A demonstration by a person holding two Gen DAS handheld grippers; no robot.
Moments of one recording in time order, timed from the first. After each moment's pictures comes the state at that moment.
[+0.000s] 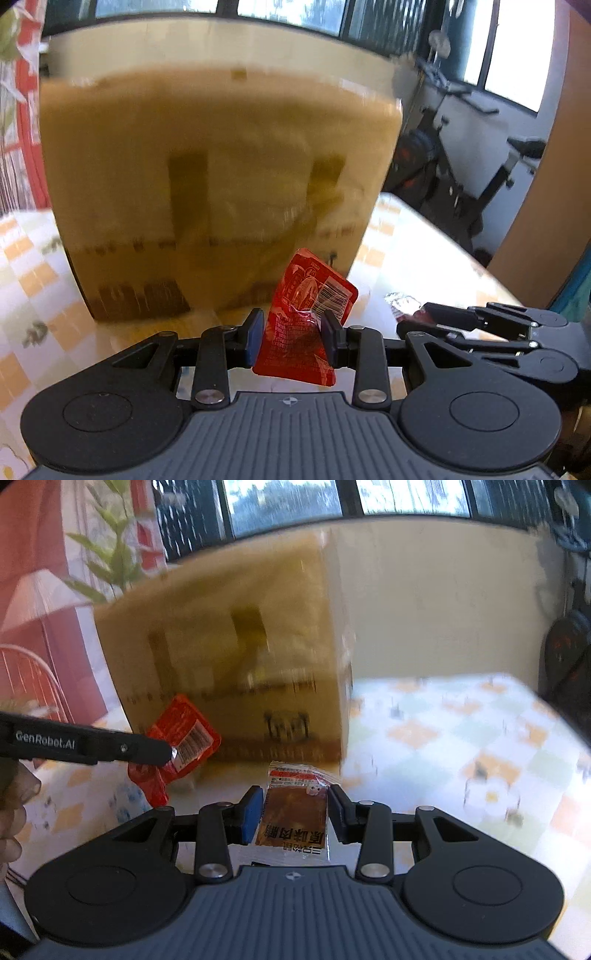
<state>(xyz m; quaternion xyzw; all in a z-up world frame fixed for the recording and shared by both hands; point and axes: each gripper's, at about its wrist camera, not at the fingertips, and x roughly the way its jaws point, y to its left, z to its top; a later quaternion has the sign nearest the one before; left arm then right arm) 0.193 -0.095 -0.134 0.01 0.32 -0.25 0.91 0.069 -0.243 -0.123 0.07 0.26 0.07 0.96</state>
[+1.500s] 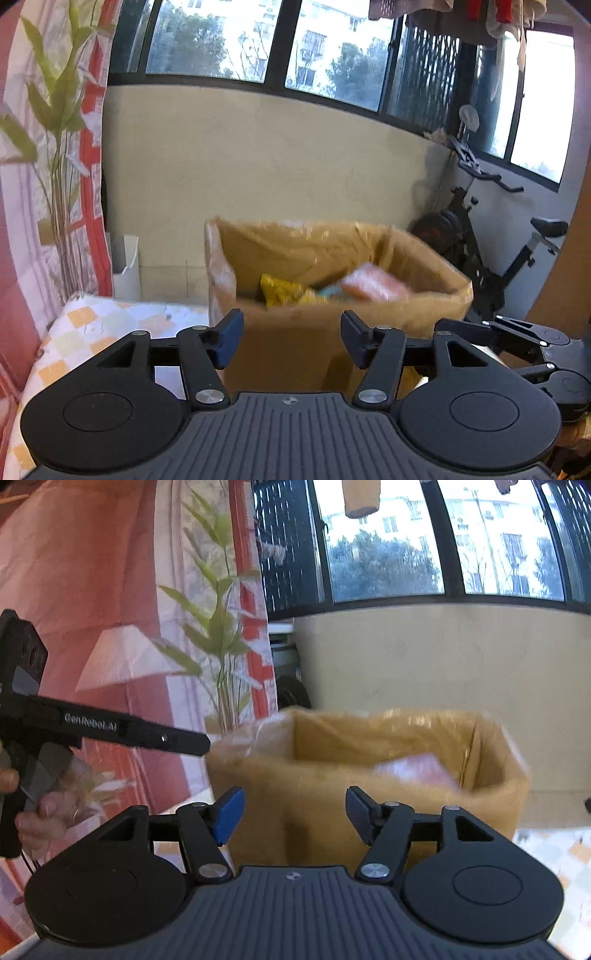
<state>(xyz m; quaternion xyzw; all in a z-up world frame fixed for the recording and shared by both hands) 0.229 0.021 -0.016 -0.02 0.25 -0.20 0.95 0.147 -0.163 -0.012 0.03 0.17 0.20 0.96</state>
